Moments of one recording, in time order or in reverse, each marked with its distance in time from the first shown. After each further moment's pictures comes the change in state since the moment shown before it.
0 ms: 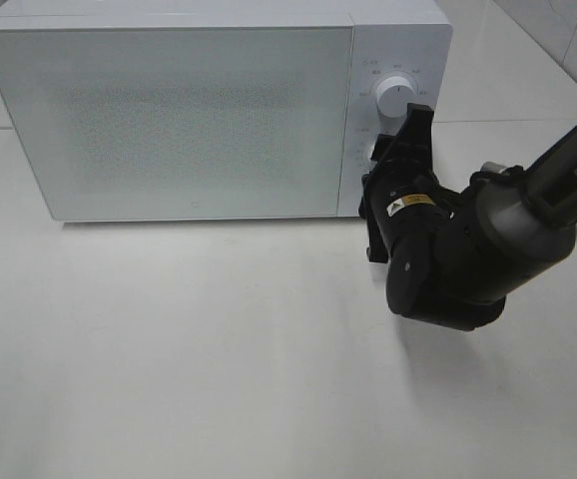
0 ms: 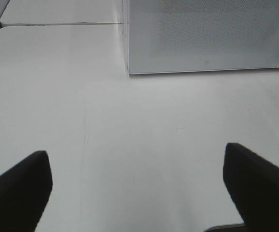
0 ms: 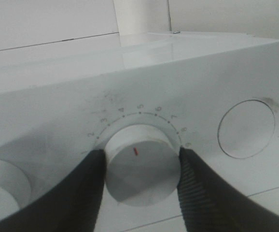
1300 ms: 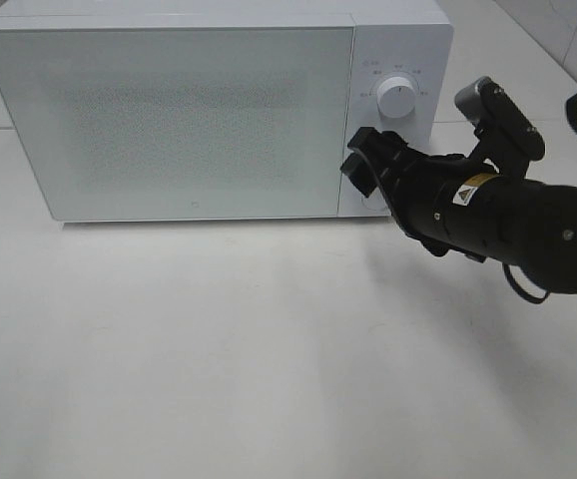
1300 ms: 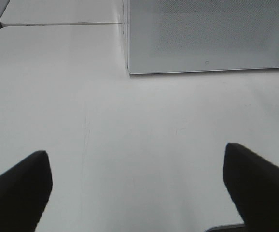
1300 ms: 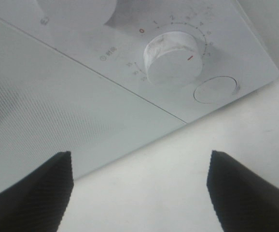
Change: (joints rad) left arm 0.000 0.000 0.000 0.000 0.000 0.000; right arm -0.114 -0.420 0.214 -0.424 0.614 -0.827
